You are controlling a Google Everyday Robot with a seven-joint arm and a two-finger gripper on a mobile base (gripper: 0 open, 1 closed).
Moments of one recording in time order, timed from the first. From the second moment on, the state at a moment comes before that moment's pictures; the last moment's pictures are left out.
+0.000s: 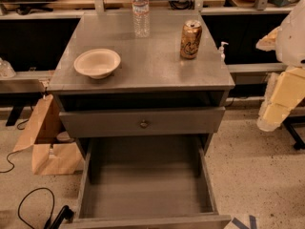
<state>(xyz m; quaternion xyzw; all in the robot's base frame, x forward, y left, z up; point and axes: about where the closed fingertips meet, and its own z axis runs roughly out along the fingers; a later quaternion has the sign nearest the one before) 0.438 -0.217 0.976 -0.60 0.78 -0.03 0.16</state>
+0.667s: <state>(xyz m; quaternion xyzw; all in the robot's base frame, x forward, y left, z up) 0.454 -0.222 0.976 -0.59 0.78 -0.03 0.19</state>
